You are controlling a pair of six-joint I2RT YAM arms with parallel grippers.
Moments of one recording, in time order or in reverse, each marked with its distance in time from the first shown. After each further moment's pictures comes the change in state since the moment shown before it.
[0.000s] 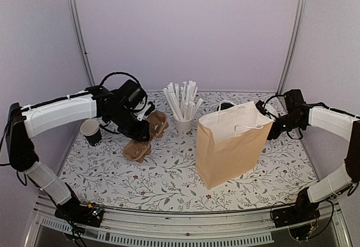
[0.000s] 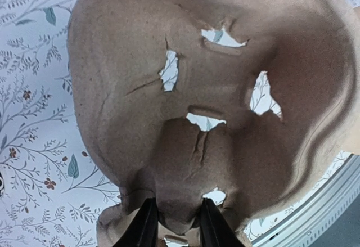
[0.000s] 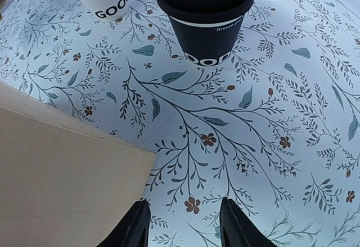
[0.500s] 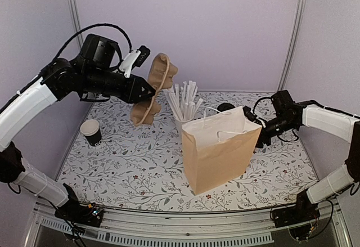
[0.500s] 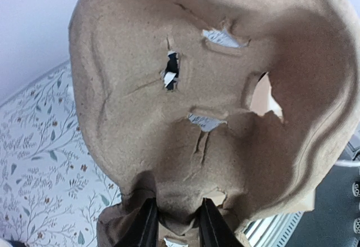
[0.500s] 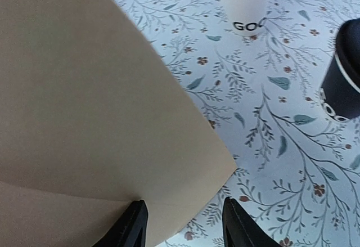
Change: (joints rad) left arm -0.076 -0.200 0.324 0.026 0.043 0.079; right arm 0.163 0.002 0.031 -0.133 -0.258 -0.103
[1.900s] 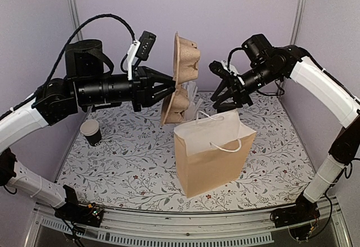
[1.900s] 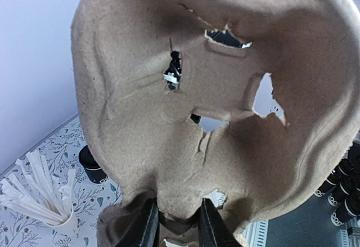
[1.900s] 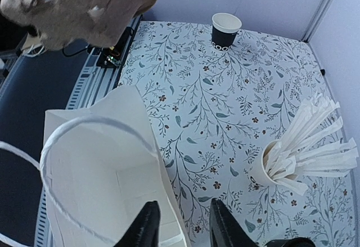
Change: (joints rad) left arm -0.240 -0.131 -0.178 0.527 0.106 0.052; right arm 0.354 0.260 0.916 -0.475 0.009 -0.219
